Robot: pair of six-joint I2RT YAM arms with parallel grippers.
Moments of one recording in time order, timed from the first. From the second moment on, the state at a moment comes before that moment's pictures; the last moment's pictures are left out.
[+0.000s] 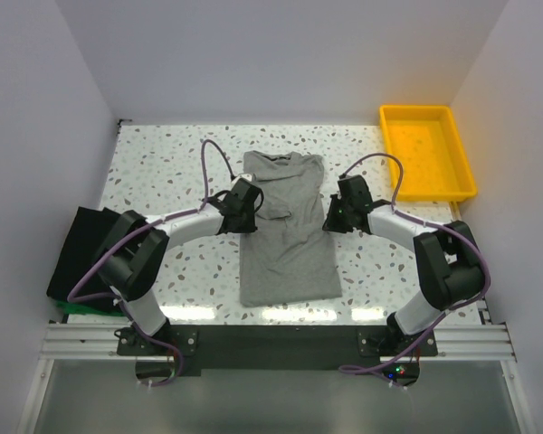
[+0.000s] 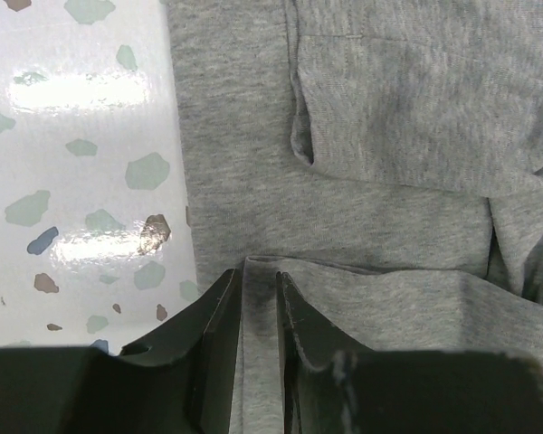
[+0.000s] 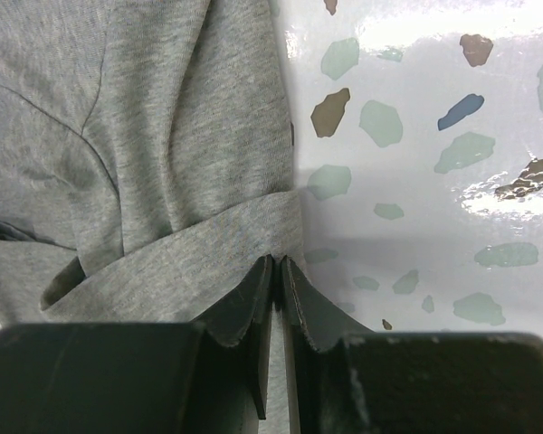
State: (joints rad) left arm -0.63 1.73 1.03 -0.30 -0.22 -0.59; right arm 0.36 1.61 0.87 -0.21 -0.05 0.56
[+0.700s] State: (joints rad) left arm -0.63 1.74 1.02 -0.28 -0.20 -0.59; right arm 0.36 1.62 0.87 -0.21 -0.07 0.57
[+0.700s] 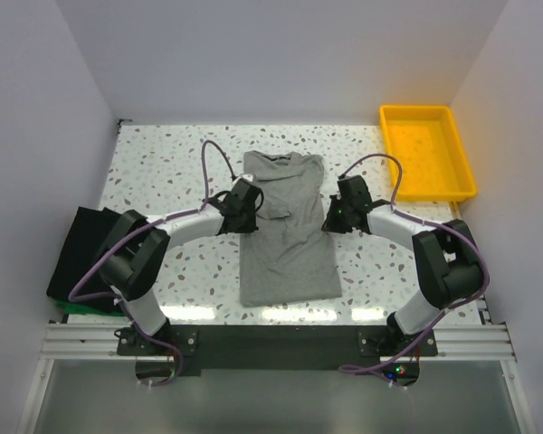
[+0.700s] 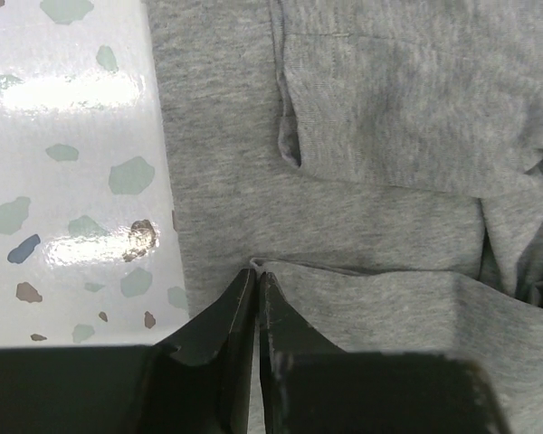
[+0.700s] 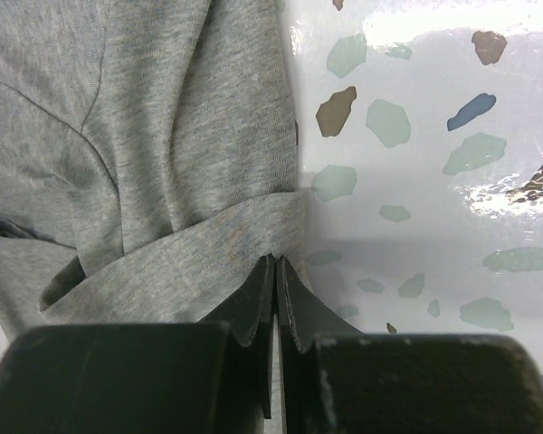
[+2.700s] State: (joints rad) left arm -0.57 1.14 0.60 -0.33 0.05 -0.73; right arm 0.36 0.93 0.45 -0.50 -0.23 0.67
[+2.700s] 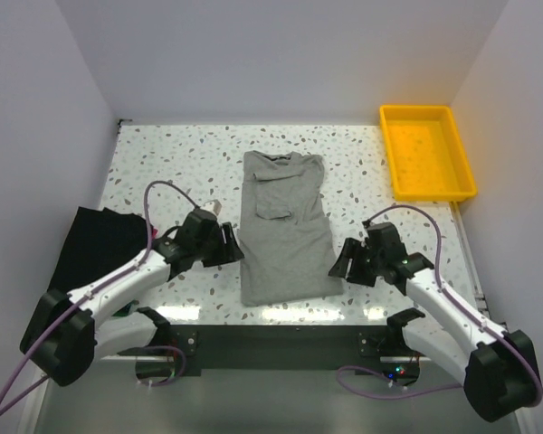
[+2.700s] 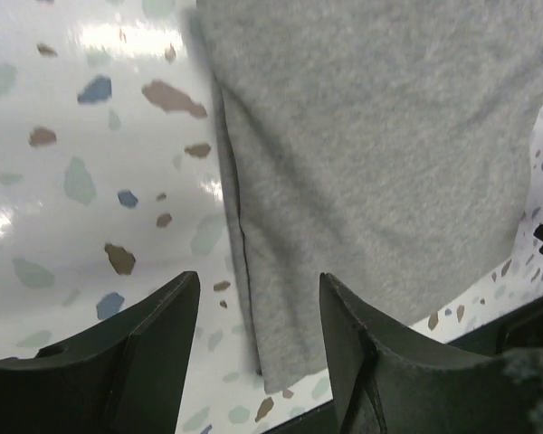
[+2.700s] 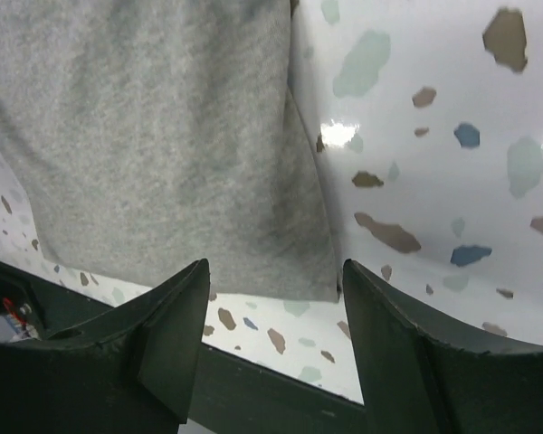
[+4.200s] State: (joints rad) left arm -0.94 1.07 0.43 -0.37 -0.11 -1.16; right arm 0.36 0.86 0.30 -0.45 -0.40 0.75
